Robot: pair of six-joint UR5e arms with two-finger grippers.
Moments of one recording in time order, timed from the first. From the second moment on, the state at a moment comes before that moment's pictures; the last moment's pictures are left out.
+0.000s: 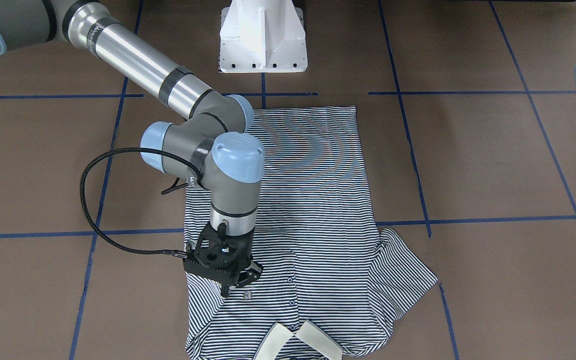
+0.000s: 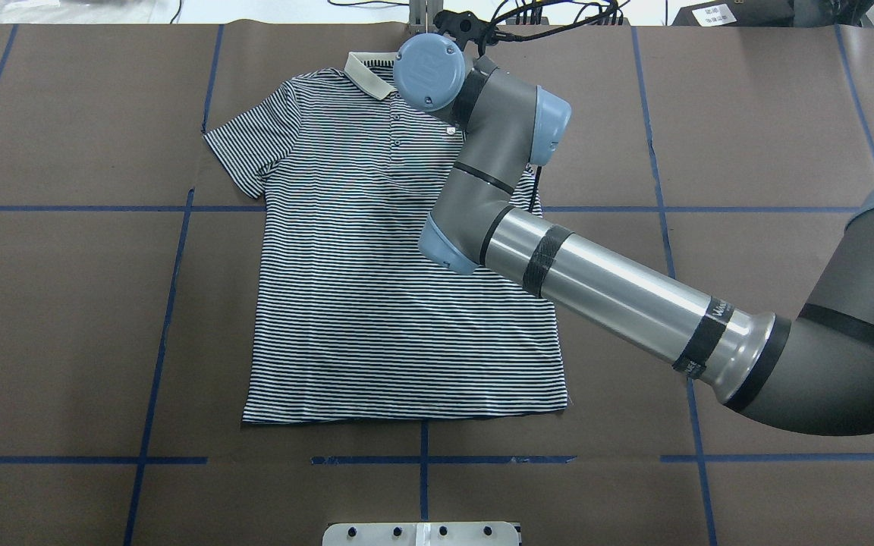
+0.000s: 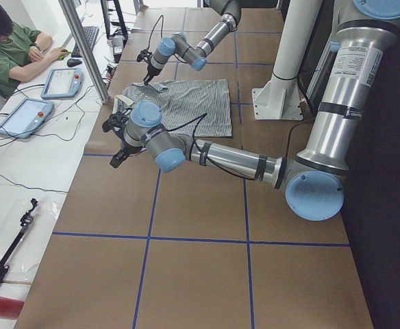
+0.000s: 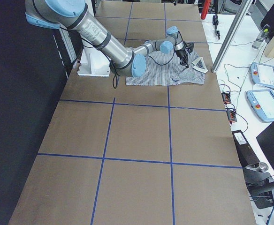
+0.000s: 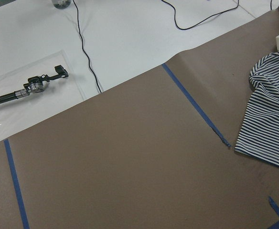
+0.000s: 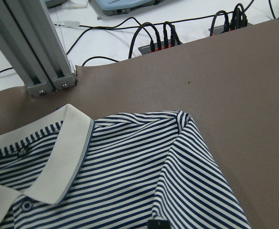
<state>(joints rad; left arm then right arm) -1.35 -1.80 -1.55 -2.27 -2.22 -0.25 0.67 -0.47 0.90 -1.24 1.45 1.43</state>
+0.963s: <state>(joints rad) -1.29 -1.83 -1.49 -2.41 -2.22 -0.26 0.79 -0.48 0.96 -1.26 1.68 1.08</state>
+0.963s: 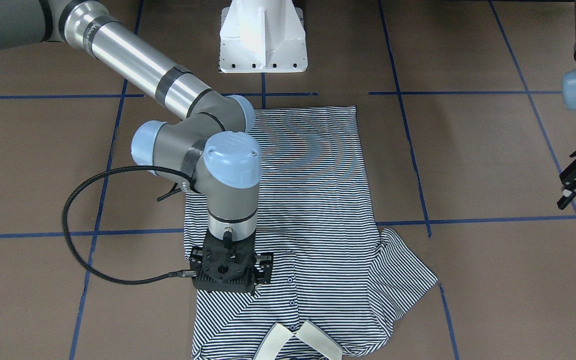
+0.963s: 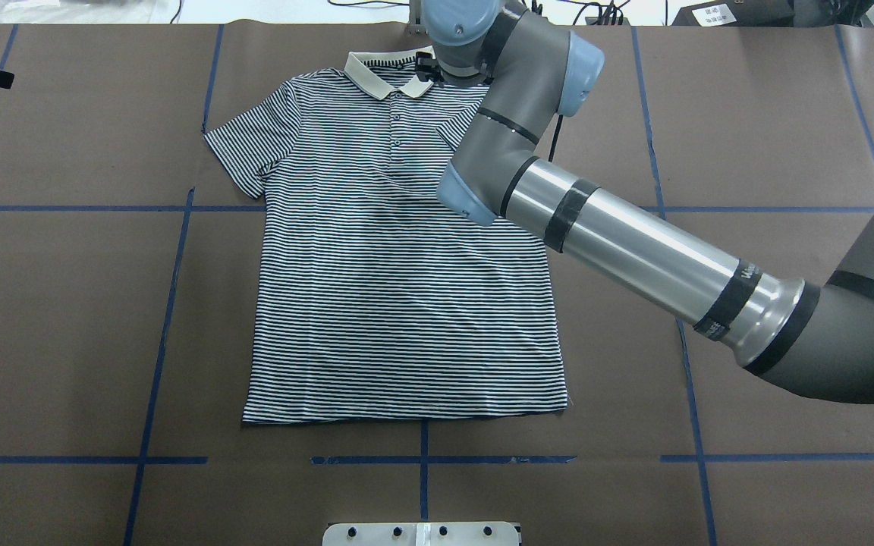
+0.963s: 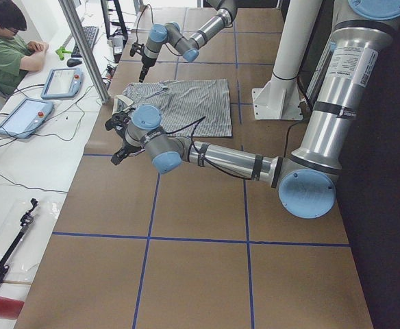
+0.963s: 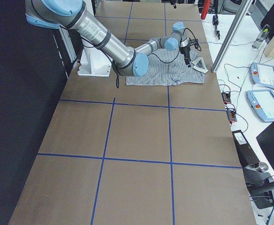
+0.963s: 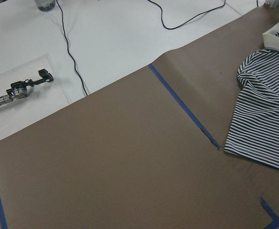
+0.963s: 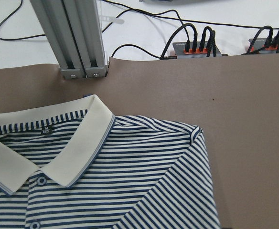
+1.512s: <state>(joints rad) -1.09 -1.91 -1.44 -2.50 -2.13 -0.65 0.99 -0.76 1.25 -1.28 2.01 0.79</state>
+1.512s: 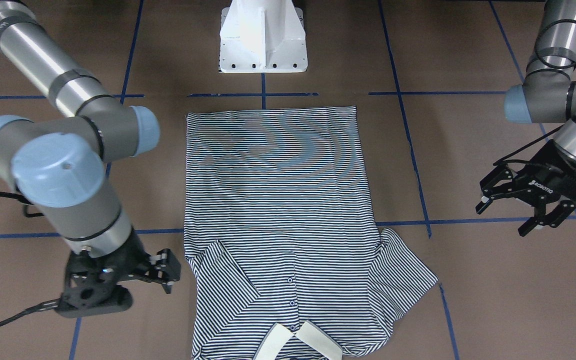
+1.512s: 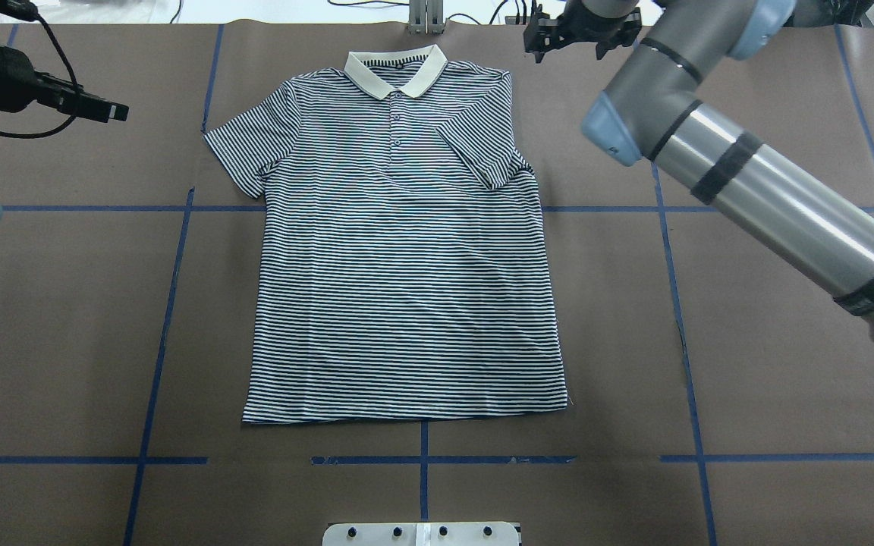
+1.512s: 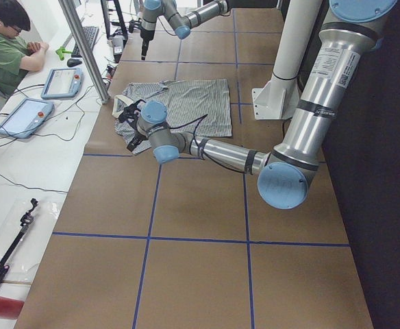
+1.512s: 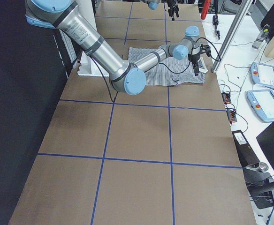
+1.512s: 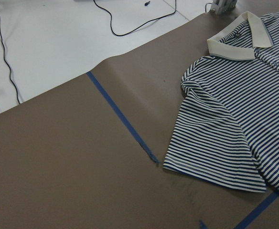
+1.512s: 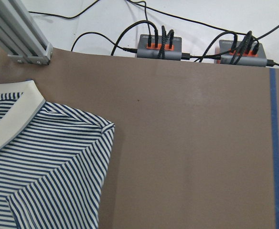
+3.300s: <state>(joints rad) -0.87 -2.17 -1.02 -2.50 -1.67 -0.97 1.03 -0.89 1.36 -1.27 2.04 0.73</state>
